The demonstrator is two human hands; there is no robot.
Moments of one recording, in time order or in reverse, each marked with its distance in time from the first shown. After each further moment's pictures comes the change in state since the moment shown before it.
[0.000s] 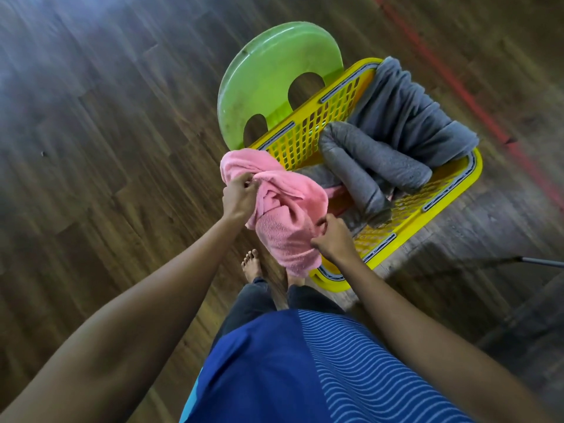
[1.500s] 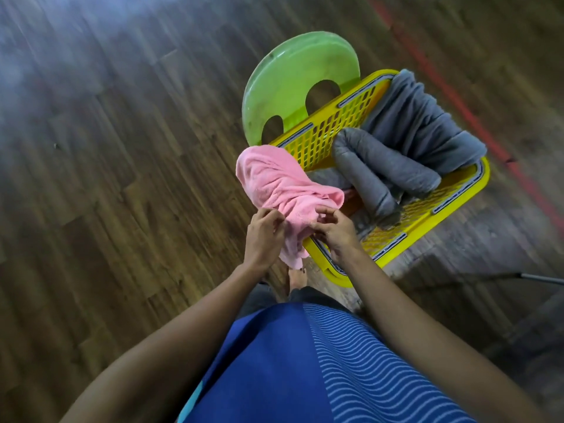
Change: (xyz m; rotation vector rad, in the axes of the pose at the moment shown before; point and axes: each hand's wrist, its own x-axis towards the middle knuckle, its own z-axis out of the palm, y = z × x) left_hand -0.087 -0.061 0.019 0.055 0.013 0.334; right_hand -0.013 -0.026 0.022 0.956 -0.057 0.139
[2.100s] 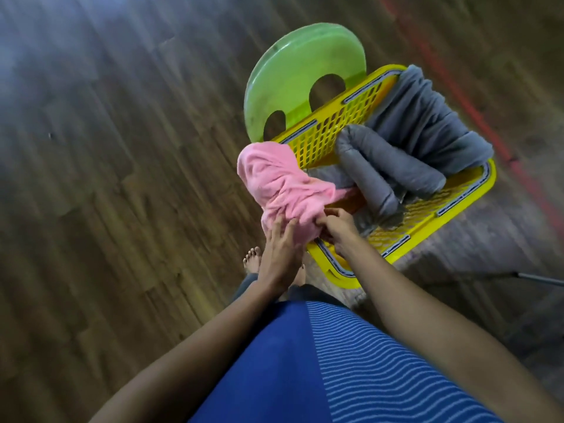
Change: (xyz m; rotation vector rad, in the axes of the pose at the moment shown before) left_hand -0.028 0.003 0.024 0.151 -0.204 -0.038; right_hand 0.020 -0.011 0.009 -0.177 0.125 0.189
